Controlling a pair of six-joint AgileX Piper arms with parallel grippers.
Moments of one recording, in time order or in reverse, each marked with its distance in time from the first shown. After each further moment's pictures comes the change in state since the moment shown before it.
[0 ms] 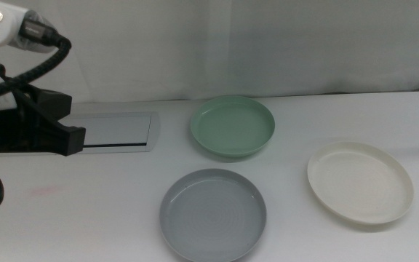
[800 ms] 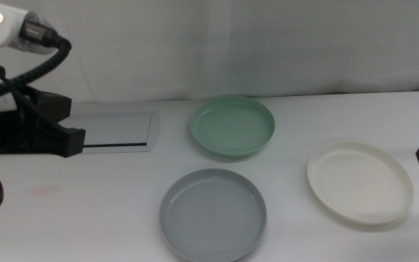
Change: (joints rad) left arm 0.000 0.000 0.000 0.000 0.010 -0.002; right arm 0.000 0.575 -0.175 -0.067 0.166 -0.195
